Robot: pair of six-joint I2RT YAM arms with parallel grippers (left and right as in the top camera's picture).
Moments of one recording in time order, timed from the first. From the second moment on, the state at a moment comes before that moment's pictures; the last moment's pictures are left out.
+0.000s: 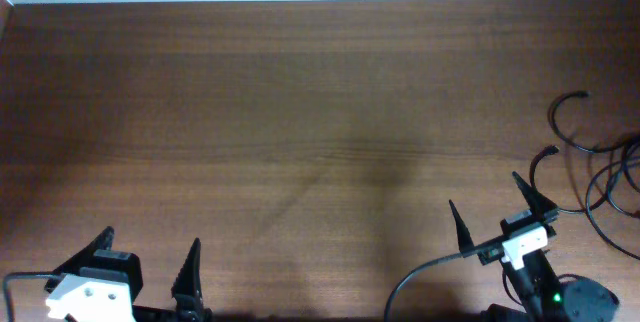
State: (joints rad) left arm 0.07 0.45 1.39 -1.23 0.19 0.07; right arm -0.30 0.01 0.33 -0.32 -0.67 -0.31
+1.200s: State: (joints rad) left arm 0.07 0.45 1.38 -1.24 0.19 0.06; right arm 0.01 0.02 0.01 -0.05 -0.23 0.03
